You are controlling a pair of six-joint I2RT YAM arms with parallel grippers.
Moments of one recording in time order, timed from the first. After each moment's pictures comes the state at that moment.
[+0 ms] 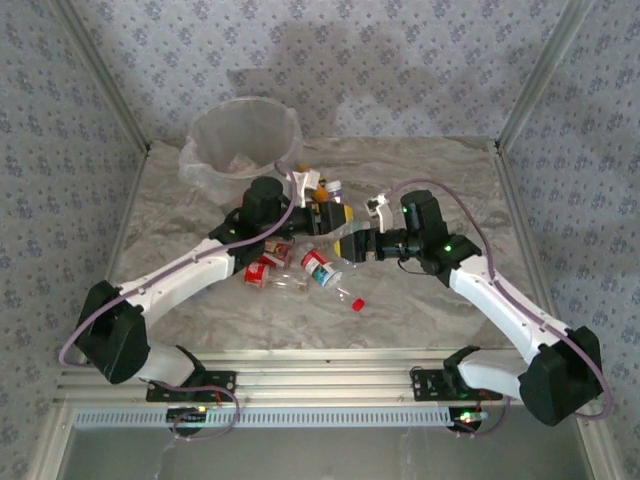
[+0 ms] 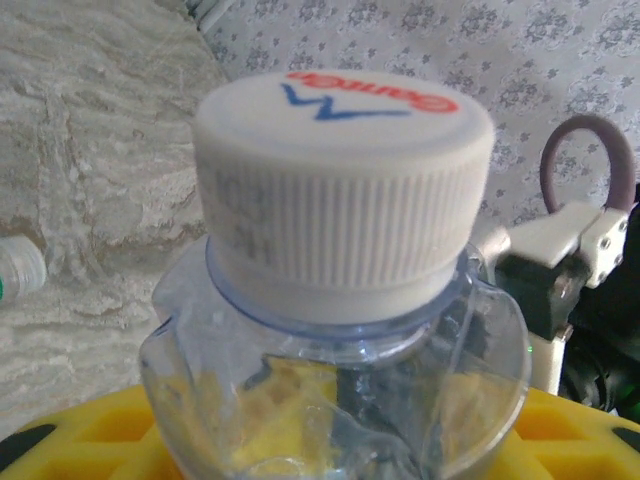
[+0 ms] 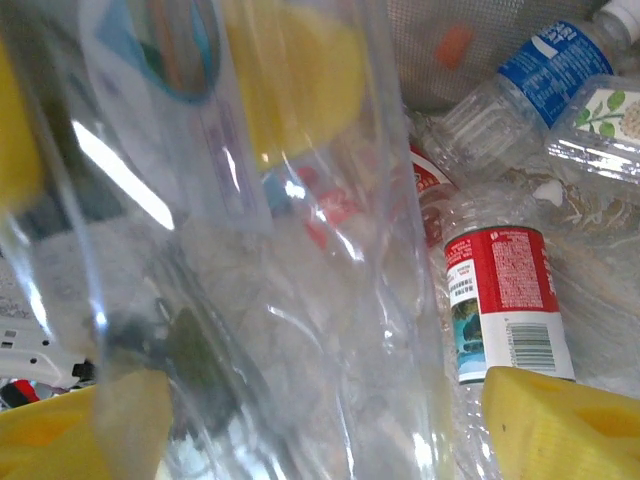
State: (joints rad) left arm -0.71 1.42 1.08 0.10 0.50 -0.79; right arm 0.49 1.16 0.90 -0.33 -0.67 0.41
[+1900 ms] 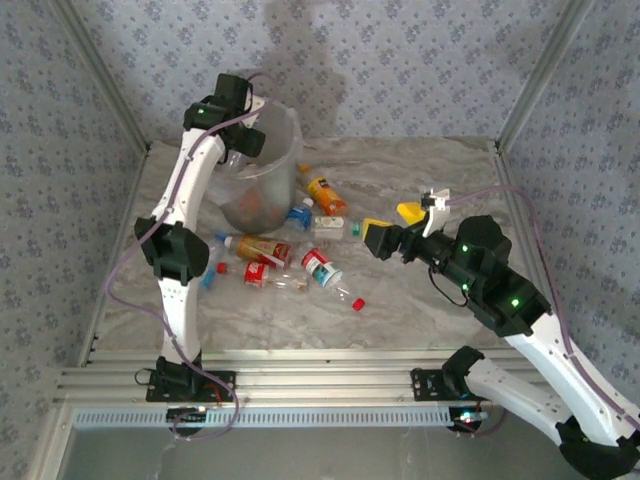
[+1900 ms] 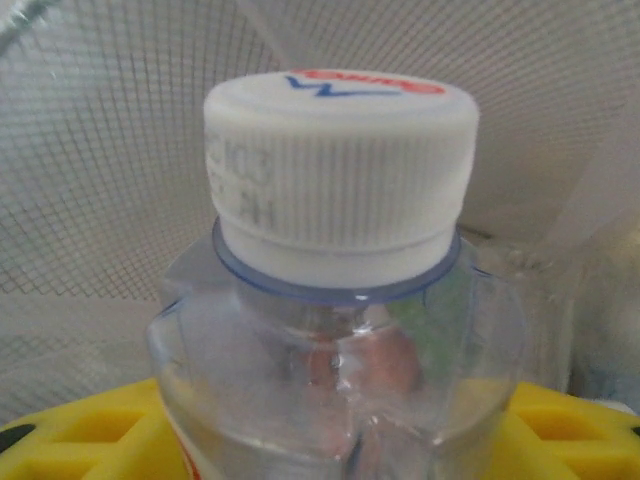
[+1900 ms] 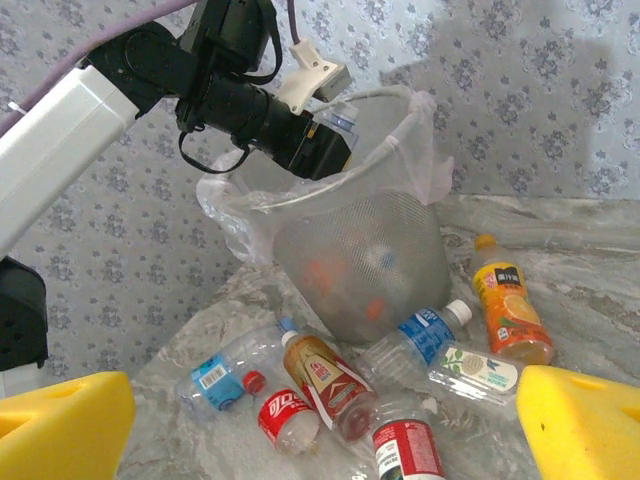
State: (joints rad) left arm -0.29 2.17 2.43 -1.16 -0.18 0.20; right arm 0.67 0.75 1.01 -0.39 -0.07 0.38
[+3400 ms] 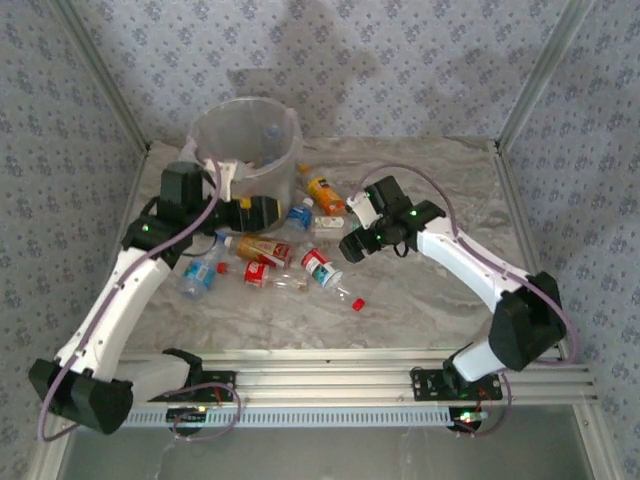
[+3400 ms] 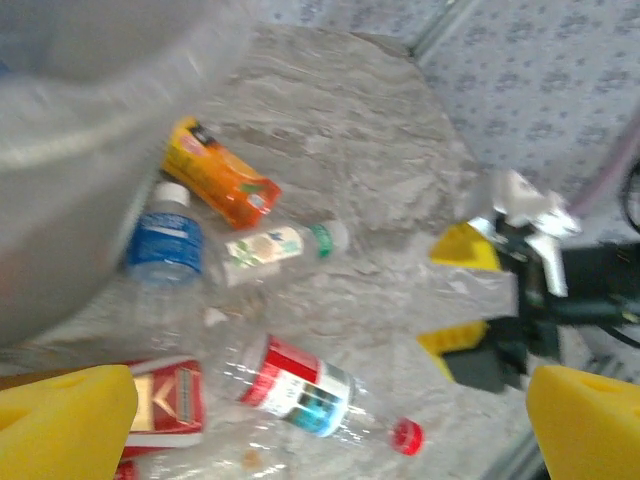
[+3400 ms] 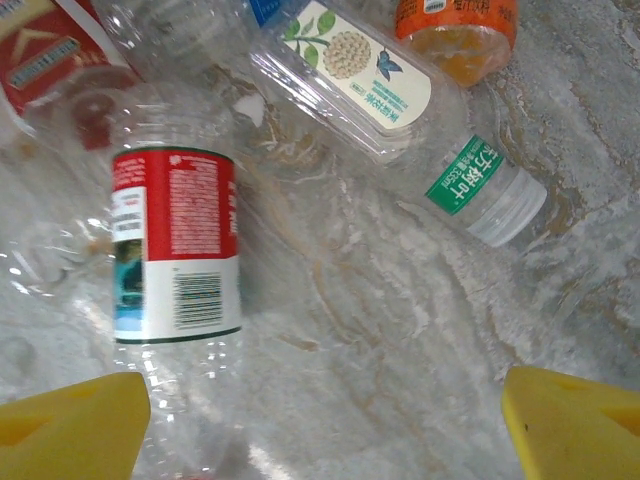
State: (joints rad) left arm -0.36 1.11 1.17 -0.61 0.47 -0.35; right arm 0.55 1.50 1.22 -0.74 -0.10 -0.12
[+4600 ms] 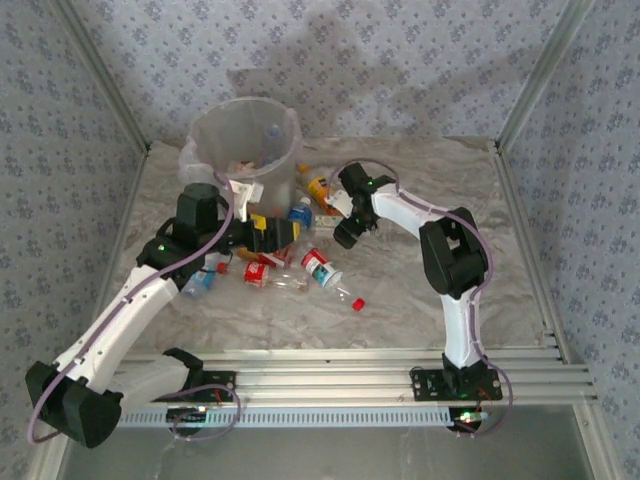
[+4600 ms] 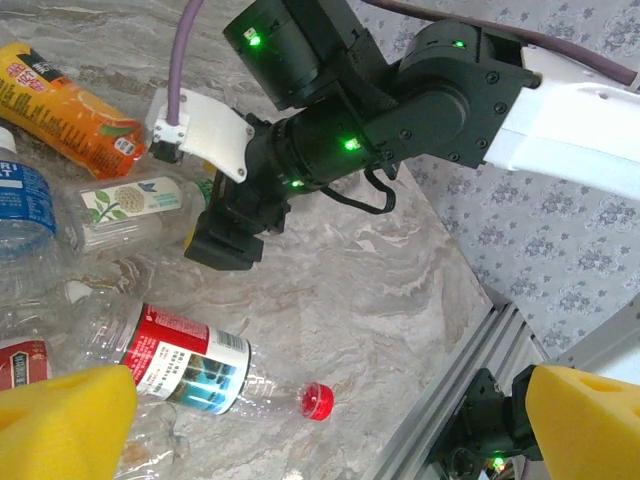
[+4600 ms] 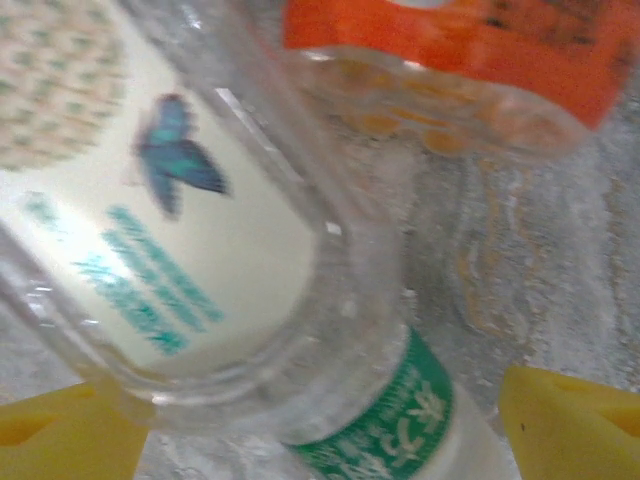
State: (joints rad) left arm -0.47 1.05 1.01 -0.44 0.56 -0.46; right arm 0.51 2.07 1.58 -0.77 0.02 -0.41
